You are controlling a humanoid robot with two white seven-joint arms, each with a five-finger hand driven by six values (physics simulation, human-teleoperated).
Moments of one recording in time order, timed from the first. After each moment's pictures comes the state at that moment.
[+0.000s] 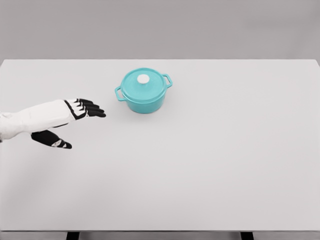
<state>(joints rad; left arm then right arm) -0.25 0.89 -0.27 -1.71 -0.09 -0.61 -0.61 0.03 0.00 0.71 -0.09 0.24 -0.04 0.09</state>
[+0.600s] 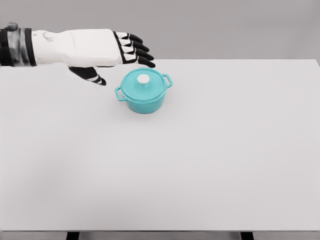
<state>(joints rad) -1.09 0.79 -0.84 -1.62 -0.15 -0.61 -0.61 0.03 0.00 0.71 -0.09 0.24 -0.04 0.09</state>
